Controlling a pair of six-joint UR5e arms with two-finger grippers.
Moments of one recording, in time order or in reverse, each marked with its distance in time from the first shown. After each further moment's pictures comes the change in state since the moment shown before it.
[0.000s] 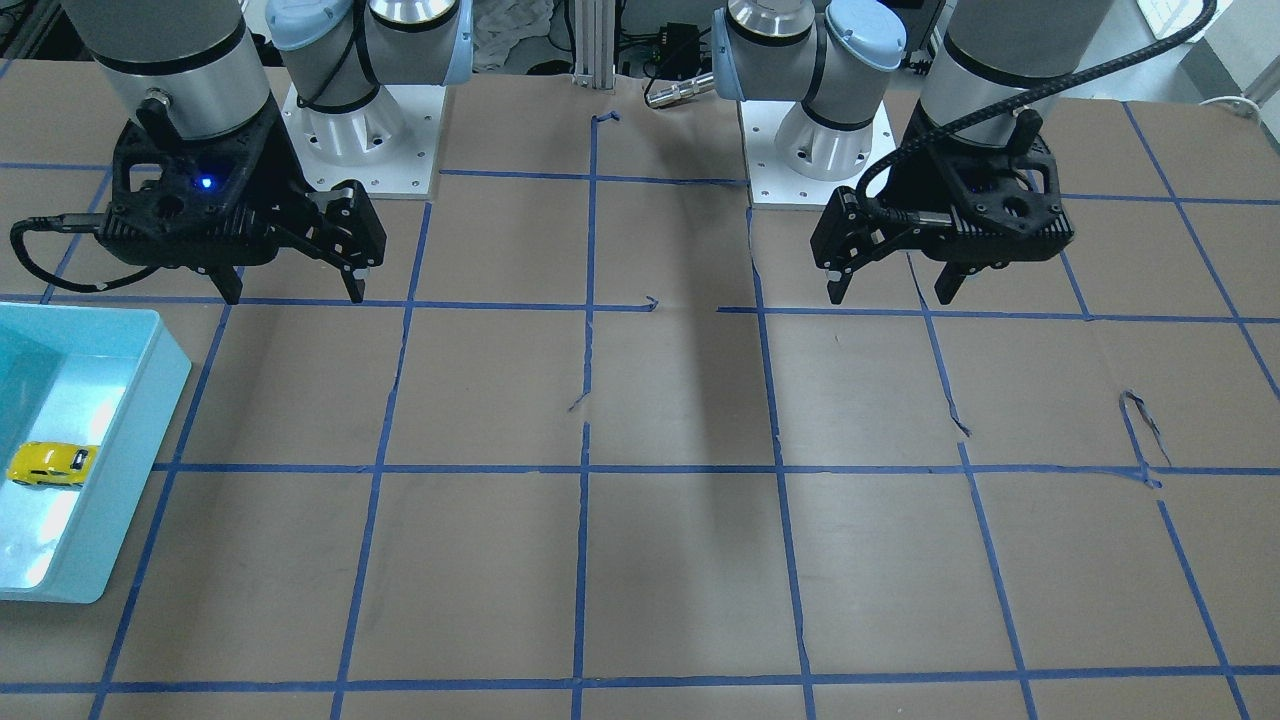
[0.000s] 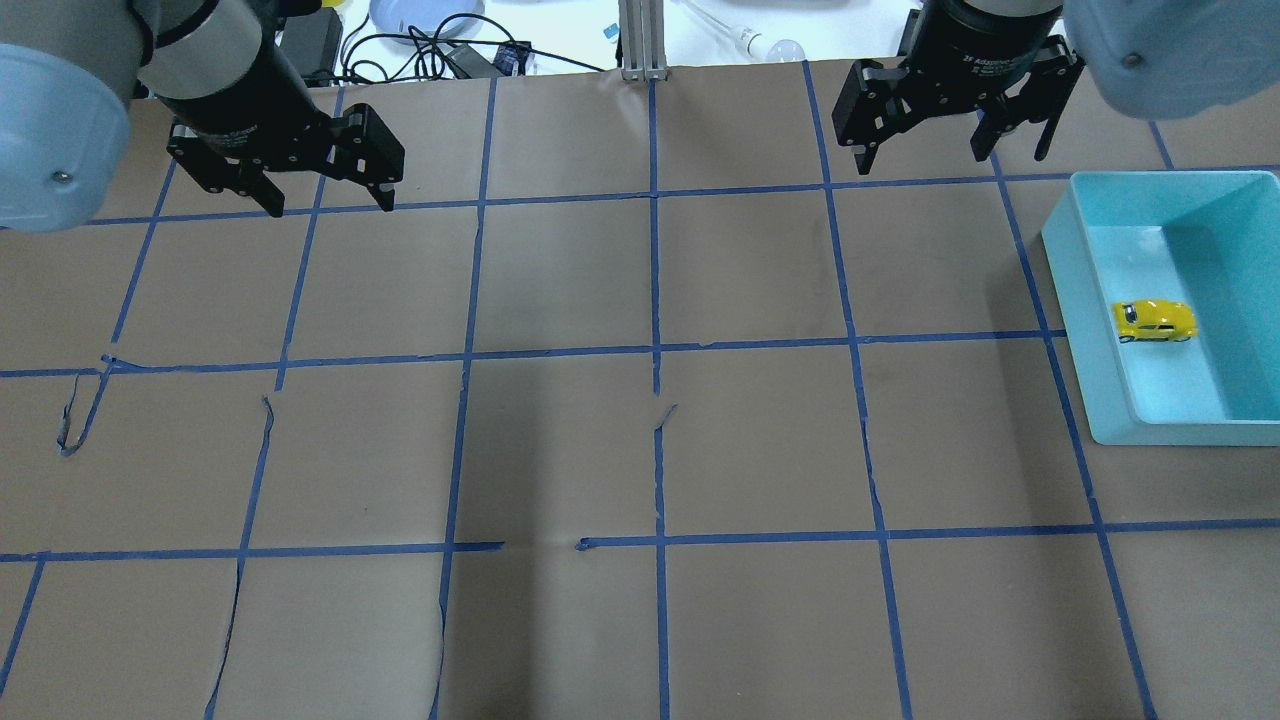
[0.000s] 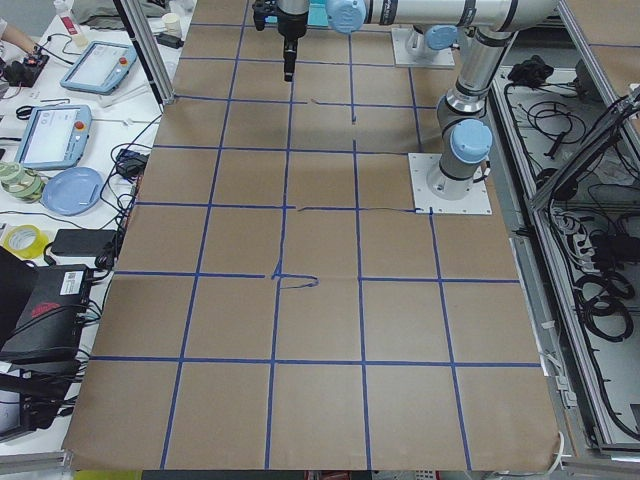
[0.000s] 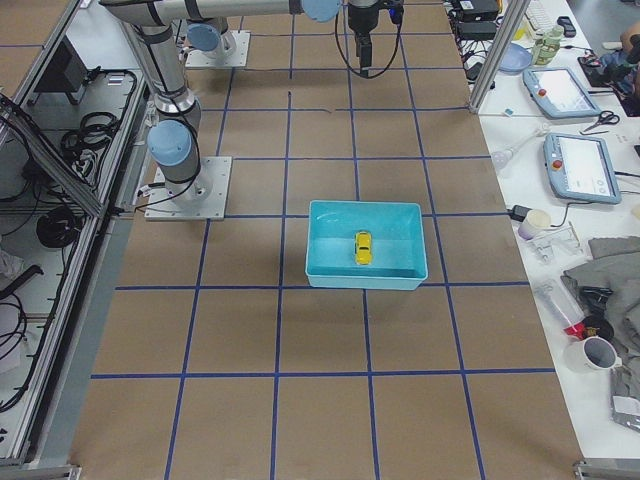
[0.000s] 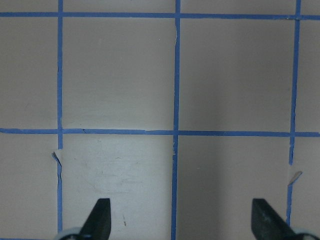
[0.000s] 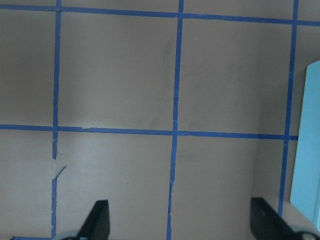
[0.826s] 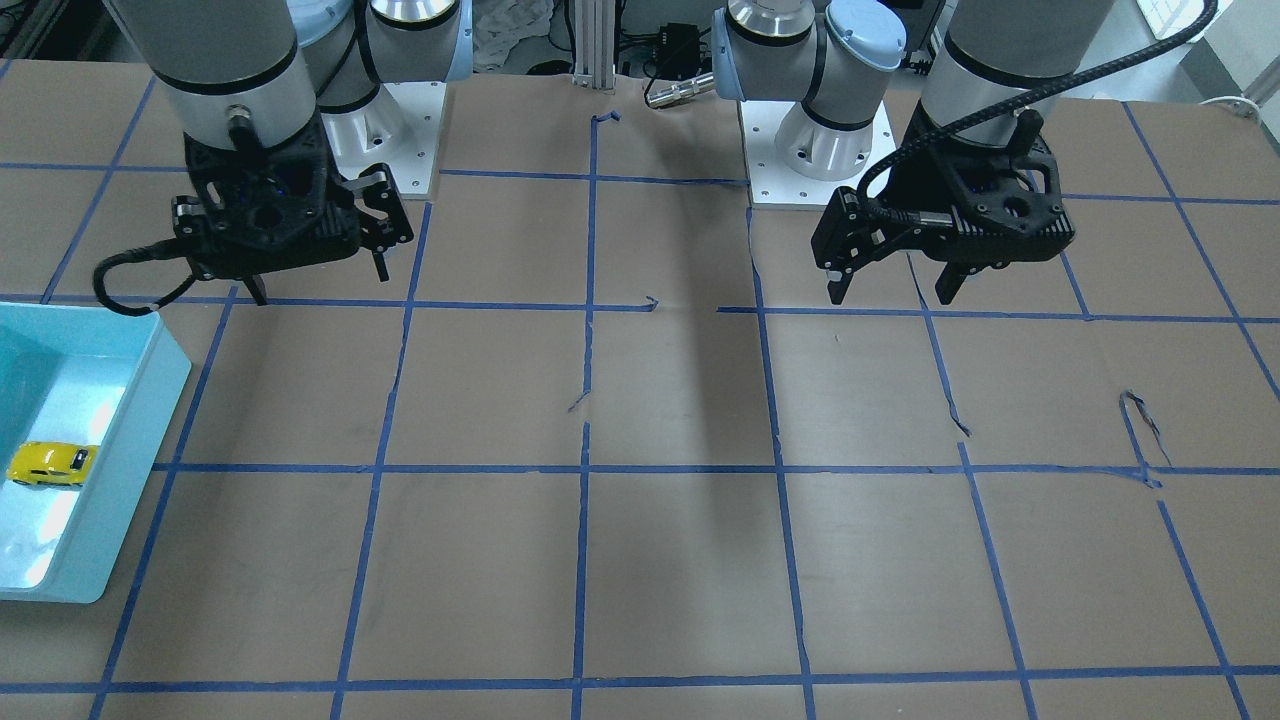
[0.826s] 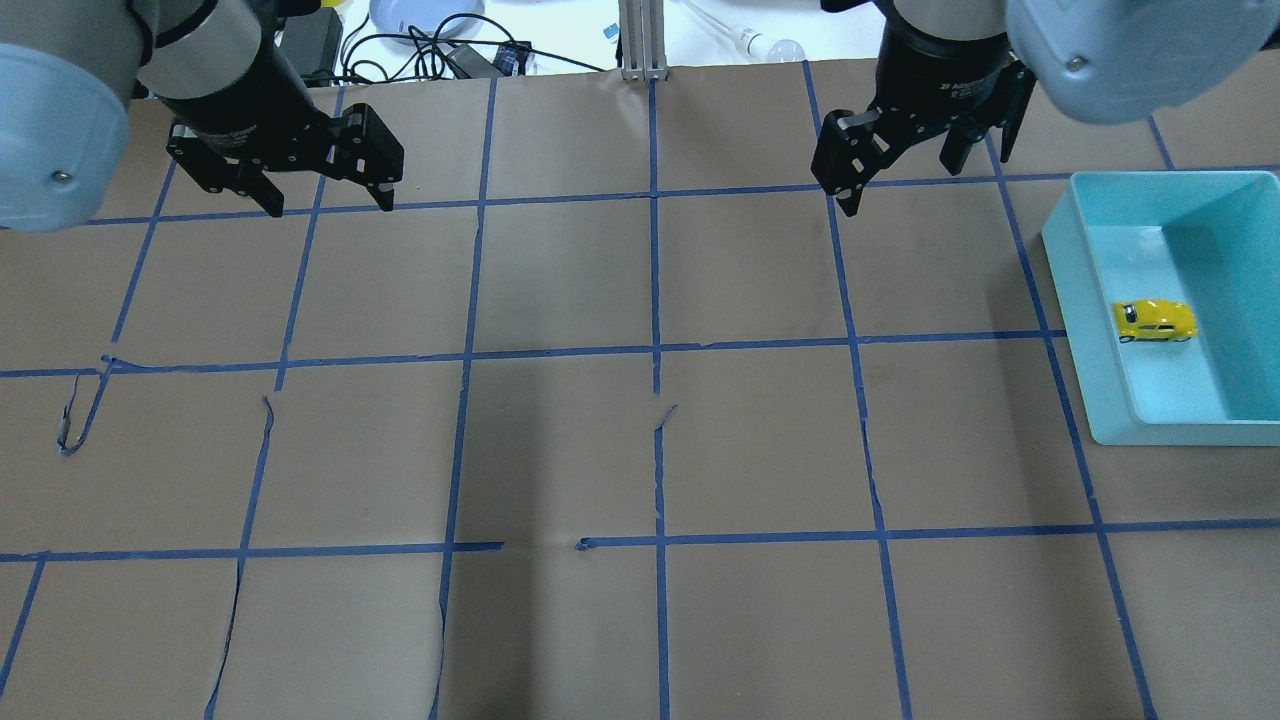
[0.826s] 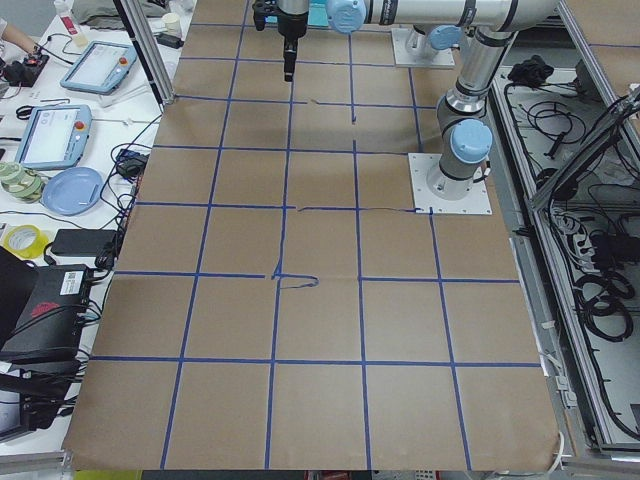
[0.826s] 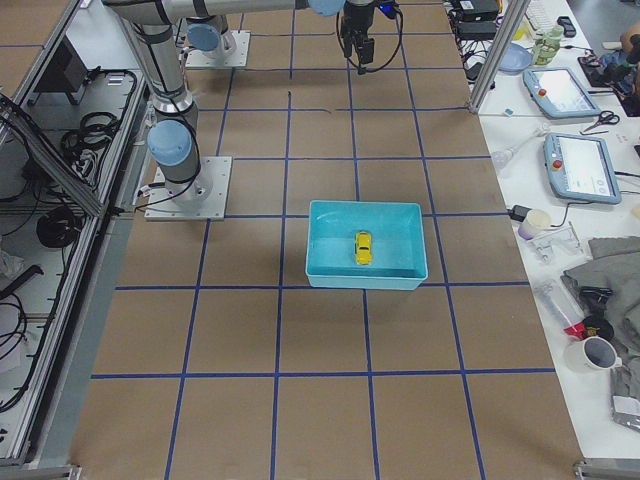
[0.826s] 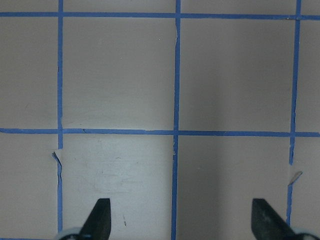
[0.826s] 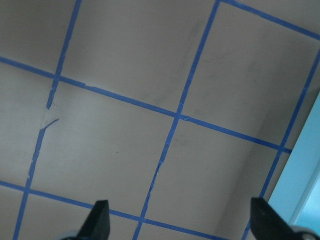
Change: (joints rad) left arm 0.001 0.000 0.000 0.000 0.000 0.000; right arm 0.030 0.021 -0.029 0.085 -0.041 -0.183
